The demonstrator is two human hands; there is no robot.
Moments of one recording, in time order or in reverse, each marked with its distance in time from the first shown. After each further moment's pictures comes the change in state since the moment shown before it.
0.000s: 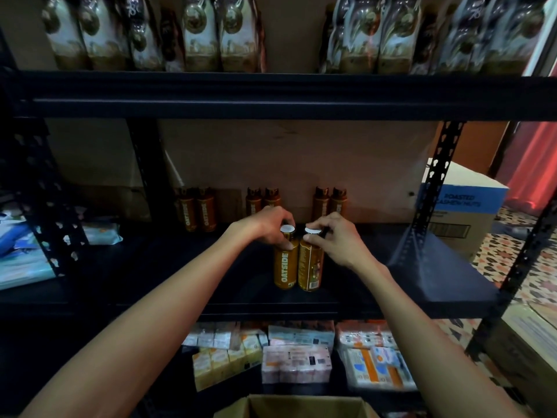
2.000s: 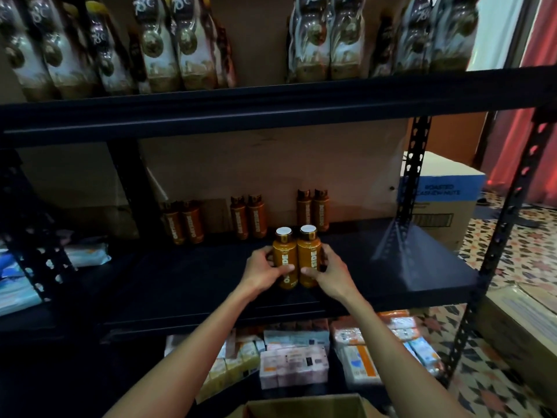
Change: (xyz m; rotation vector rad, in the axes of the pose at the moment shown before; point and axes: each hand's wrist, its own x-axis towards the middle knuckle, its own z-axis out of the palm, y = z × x) left_hand 0.001 -0.007 0.116 -0.761 0.281 -0.119; right_hand -0.046 0.063 0.036 0.368 0.076 0.241
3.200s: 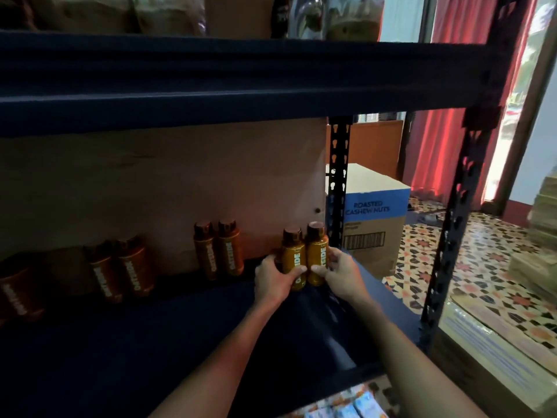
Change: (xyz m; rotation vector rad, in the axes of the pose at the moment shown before) left_hand 0.176 0.075 0.235 -0.016 0.060 0.126; right_hand 0.136 0.109 -0.206 -0.046 0.285 0.116
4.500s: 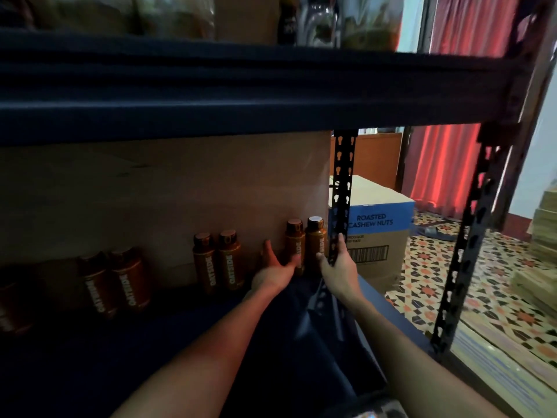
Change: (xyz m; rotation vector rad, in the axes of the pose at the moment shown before) left_hand 0.048 0.026 -0.008 0.238 -0.171 -0.170; right_hand 0.022 -0.028 0.010 -0.064 0.175 -0.011
